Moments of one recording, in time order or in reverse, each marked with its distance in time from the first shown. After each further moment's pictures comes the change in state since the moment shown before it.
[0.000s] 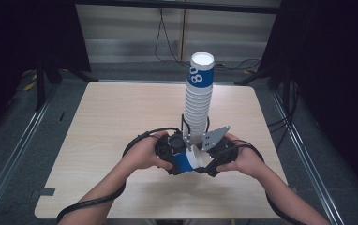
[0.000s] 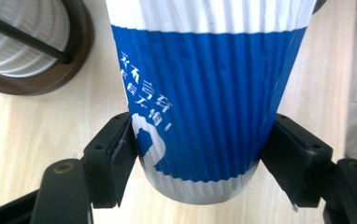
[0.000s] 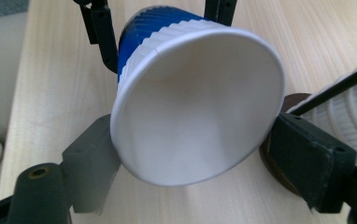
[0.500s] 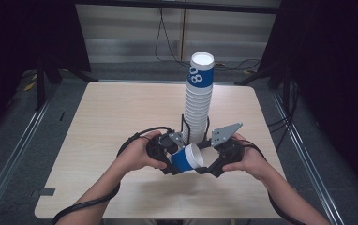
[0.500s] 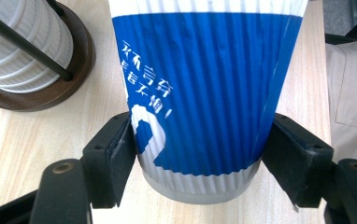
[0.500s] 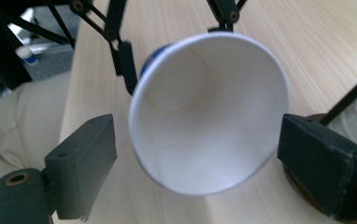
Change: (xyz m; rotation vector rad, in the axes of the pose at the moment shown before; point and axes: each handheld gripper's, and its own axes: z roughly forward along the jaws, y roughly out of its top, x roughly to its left) left arm 0.002 -0.021 -0.003 -0.188 -0.033 -0.008; right arm -0.001 -0.010 -0.011 -0.190 0.084 0.142
